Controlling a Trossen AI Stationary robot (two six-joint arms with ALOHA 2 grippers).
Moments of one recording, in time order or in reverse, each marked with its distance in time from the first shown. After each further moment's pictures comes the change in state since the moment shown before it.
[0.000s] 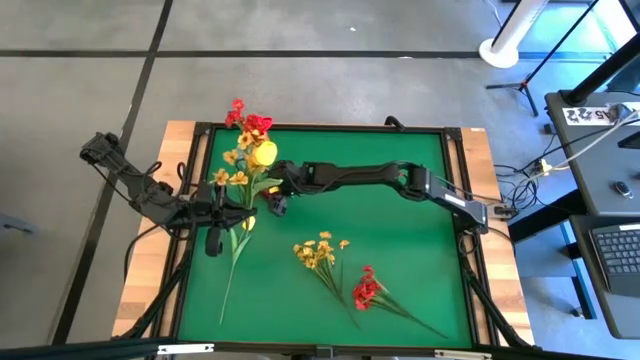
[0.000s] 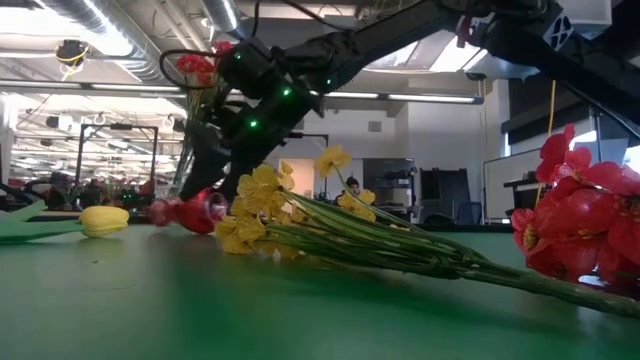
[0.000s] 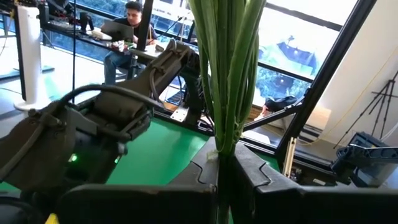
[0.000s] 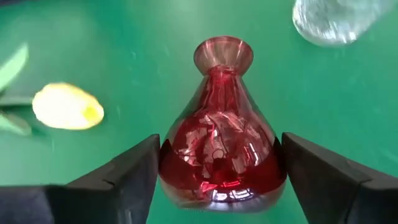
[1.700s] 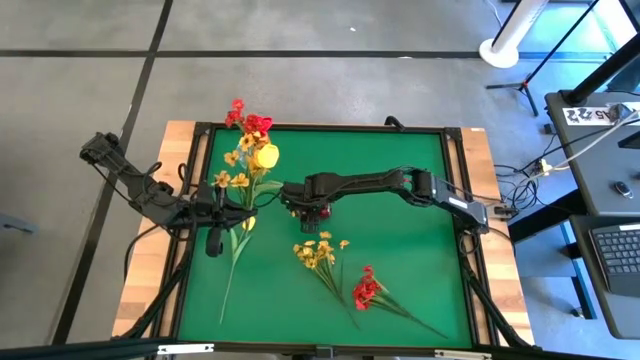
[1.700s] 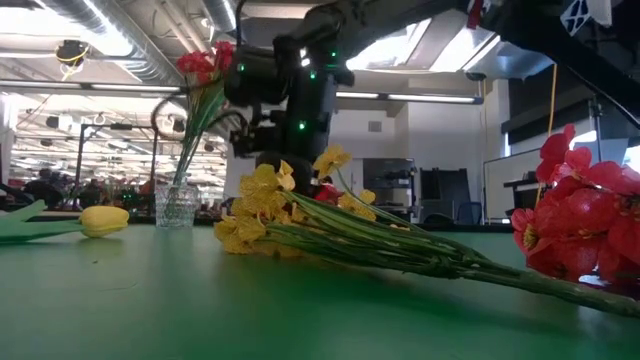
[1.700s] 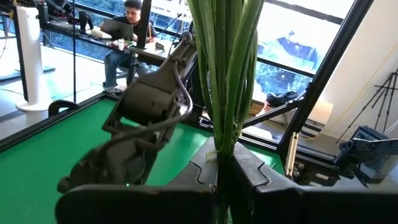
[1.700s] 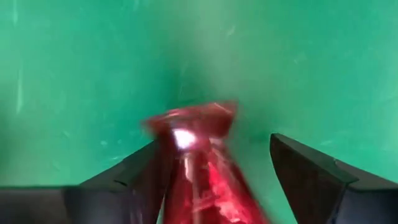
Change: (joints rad) left arm 0.000 0.000 0.001 -0.024 0.000 0.008; right arm 0.077 -0.064 -0.020 -0.540 0.073 -0.158
